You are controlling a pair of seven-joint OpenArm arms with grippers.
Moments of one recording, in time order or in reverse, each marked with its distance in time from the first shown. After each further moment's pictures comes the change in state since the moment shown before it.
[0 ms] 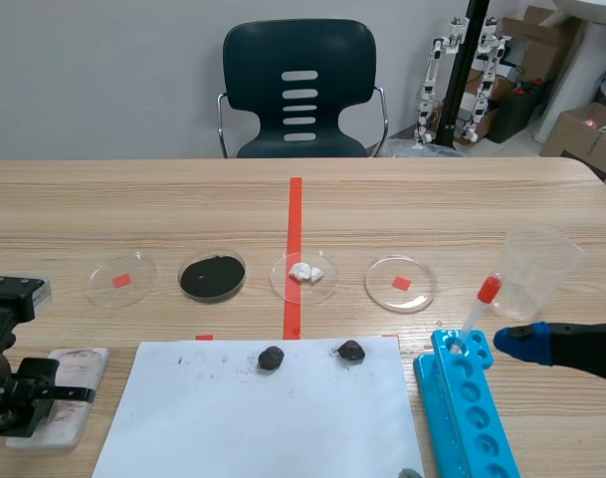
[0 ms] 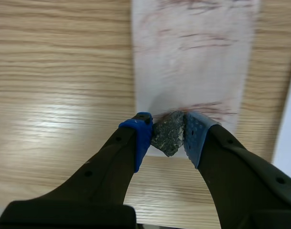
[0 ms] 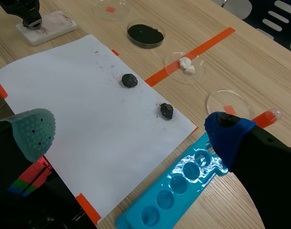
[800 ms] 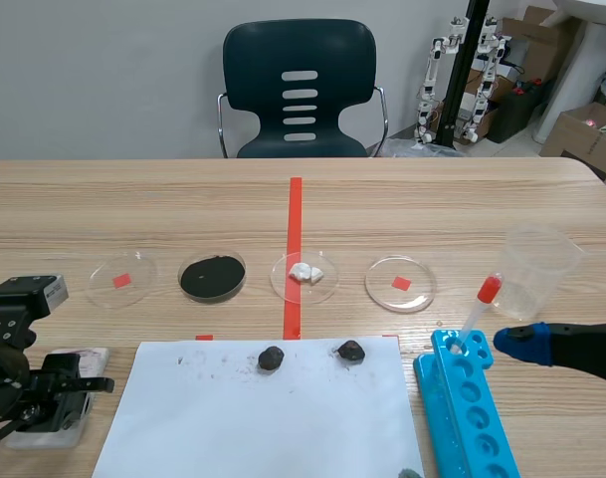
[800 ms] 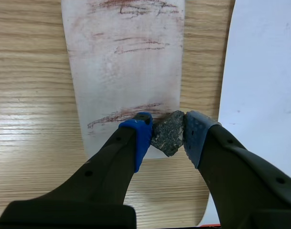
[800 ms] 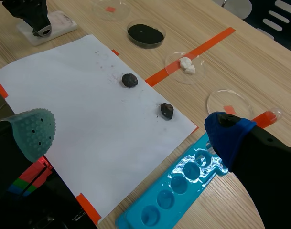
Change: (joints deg) left arm 0.0 -0.3 0.0 -0.1 -11.2 -2.9 -1.4; right arm 0.0 0.0 0.0 0.0 0.0 0.0 0.0
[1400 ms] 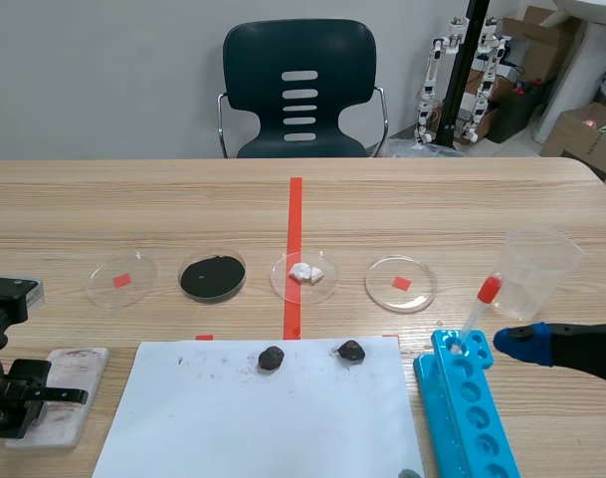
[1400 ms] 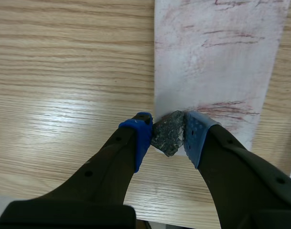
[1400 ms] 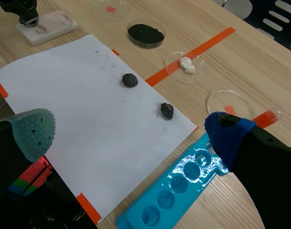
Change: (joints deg) left arm 0.0 0.0 0.0 0.0 11.5 3.6 1.7; right arm 0.0 0.0 0.0 0.0 0.0 0.0 0.0
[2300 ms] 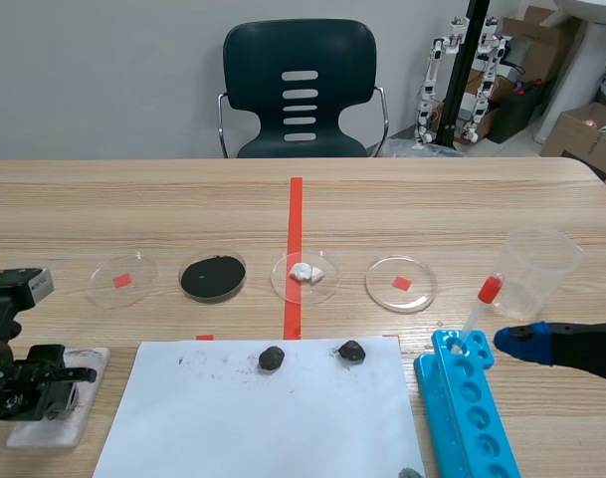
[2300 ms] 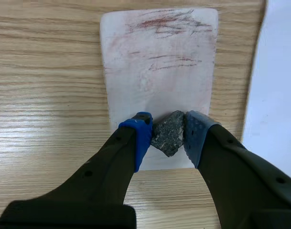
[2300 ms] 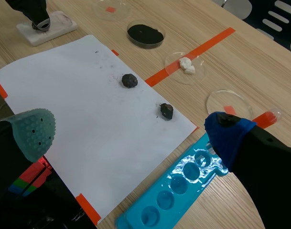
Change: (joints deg) left arm -2.4 -1.4 -1.3 -3.8 -15.3 -8.2 -2.0; right arm 0.0 0.0 0.0 0.0 0.0 0.0 0.0
